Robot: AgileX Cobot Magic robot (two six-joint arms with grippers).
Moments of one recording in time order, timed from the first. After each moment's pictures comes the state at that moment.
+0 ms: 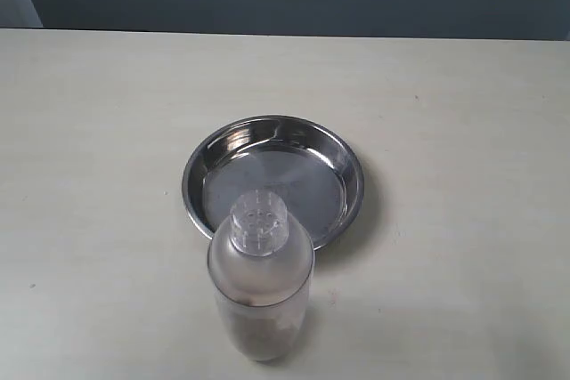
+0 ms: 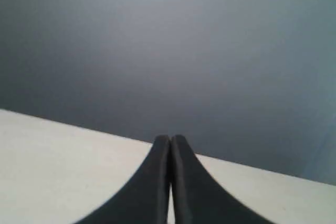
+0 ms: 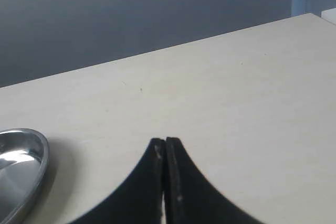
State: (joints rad) left arm -0.08 0.09 -0.07 -0.37 -0.09 0.00; right arm -0.07 0.00 0.00 0.20 0.31 0.06
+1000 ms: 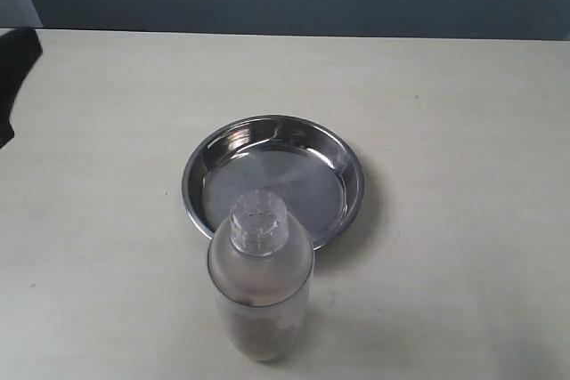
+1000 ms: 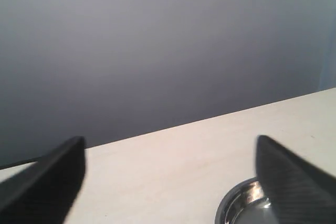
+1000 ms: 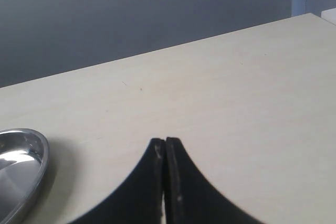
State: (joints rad) left arm -0.19 0.66 -0.36 0.03 -0.17 0.00; right arm -0.07 0.00 0.00 0.20 0.31 0.06
